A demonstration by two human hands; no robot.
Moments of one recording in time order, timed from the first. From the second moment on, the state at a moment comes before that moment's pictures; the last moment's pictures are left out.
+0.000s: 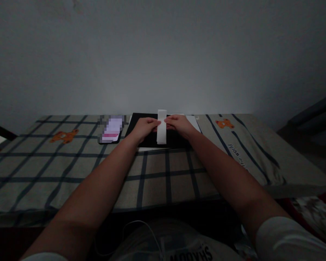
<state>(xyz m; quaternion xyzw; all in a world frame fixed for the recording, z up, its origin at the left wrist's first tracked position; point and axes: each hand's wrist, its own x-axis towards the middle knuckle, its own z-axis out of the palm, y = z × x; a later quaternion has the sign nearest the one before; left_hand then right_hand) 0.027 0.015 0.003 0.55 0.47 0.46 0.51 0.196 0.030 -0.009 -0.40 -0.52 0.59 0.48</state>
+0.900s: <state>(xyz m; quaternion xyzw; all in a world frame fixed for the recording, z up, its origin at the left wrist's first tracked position) 0.028 0.015 0.003 0.56 0.49 0.48 0.47 0.192 0.025 -0.004 -0.41 -0.50 0.58 0.49</state>
